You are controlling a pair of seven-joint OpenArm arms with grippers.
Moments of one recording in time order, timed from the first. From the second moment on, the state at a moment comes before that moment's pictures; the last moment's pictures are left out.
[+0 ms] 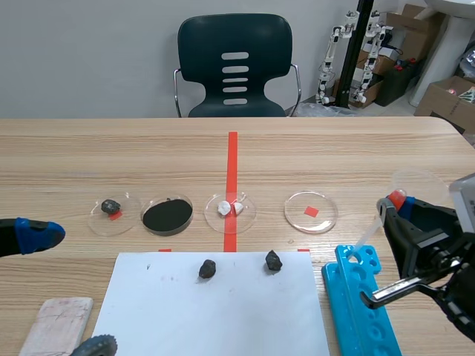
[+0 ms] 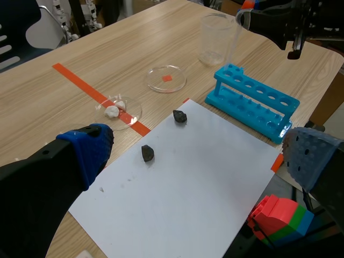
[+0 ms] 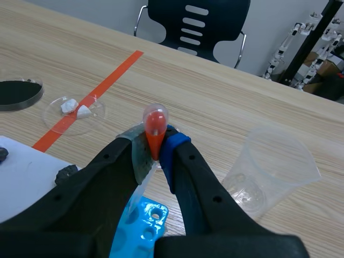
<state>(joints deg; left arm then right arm) 60.1 -25.9 -16.1 121.3 -4.6 -44.9 -24.7 -38.4 11.3 10.1 103.2 -4.6 19.7 23.8</state>
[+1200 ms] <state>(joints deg) 60.1 -25.9 -16.1 121.3 -4.6 -44.9 -24.7 -52.7 11.5 10.1 128.9 0.8 19.6 17.3</state>
